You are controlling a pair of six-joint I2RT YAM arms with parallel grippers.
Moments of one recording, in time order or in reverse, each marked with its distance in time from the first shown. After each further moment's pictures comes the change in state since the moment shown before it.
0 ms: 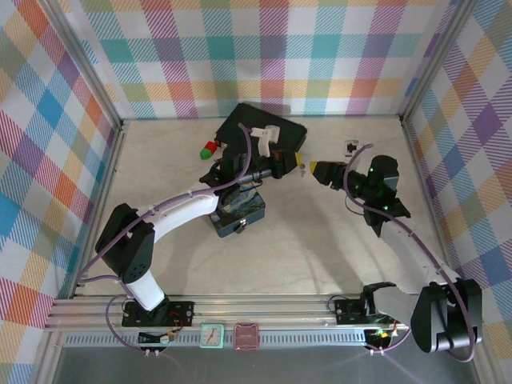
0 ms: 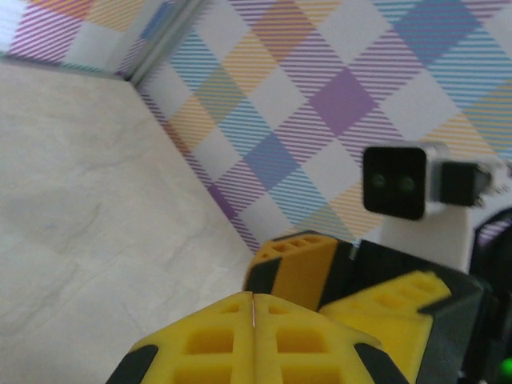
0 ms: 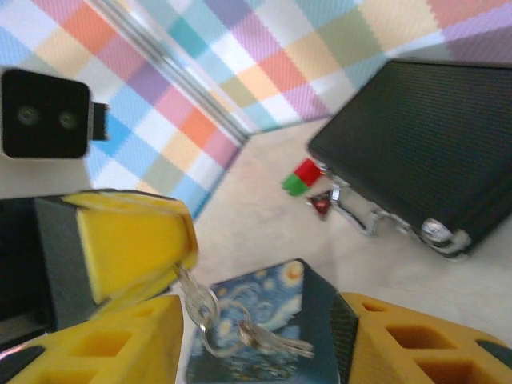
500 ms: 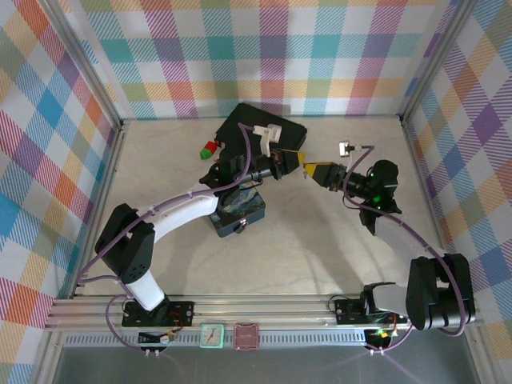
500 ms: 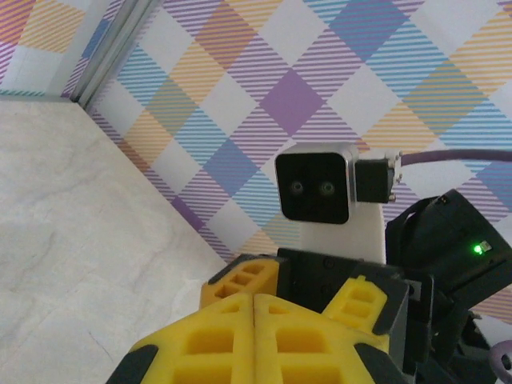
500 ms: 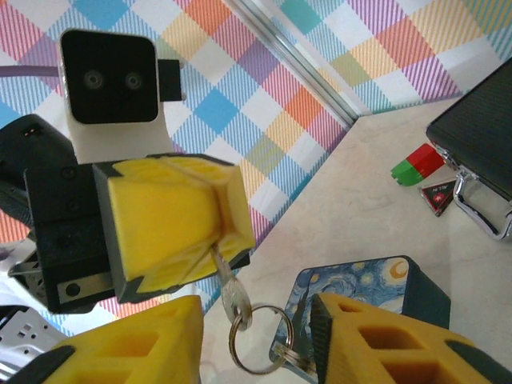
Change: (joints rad) left arm 0.000 -0.004 -0.019 0.113 0.066 0.017; right arm -0.018 0.122 -0.093 0.460 -0.271 0.242
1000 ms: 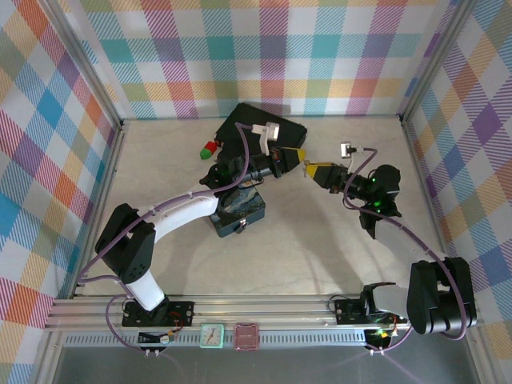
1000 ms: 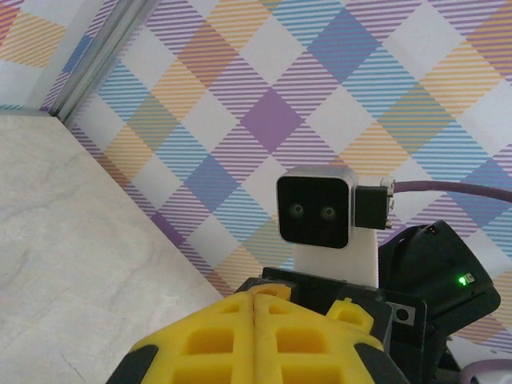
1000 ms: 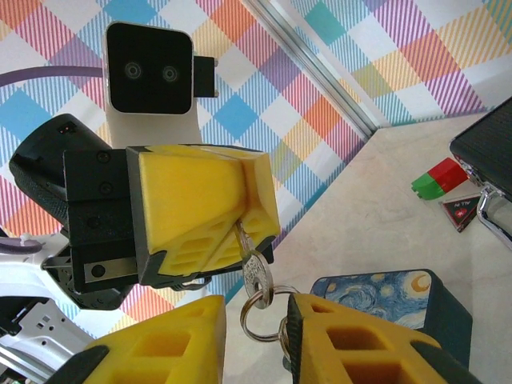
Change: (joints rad) left arm 0.000 0.001 -0.010 0.081 0.008 -0.060; right arm 0.013 -0.019 -0.024 0.095 -0.005 0.043
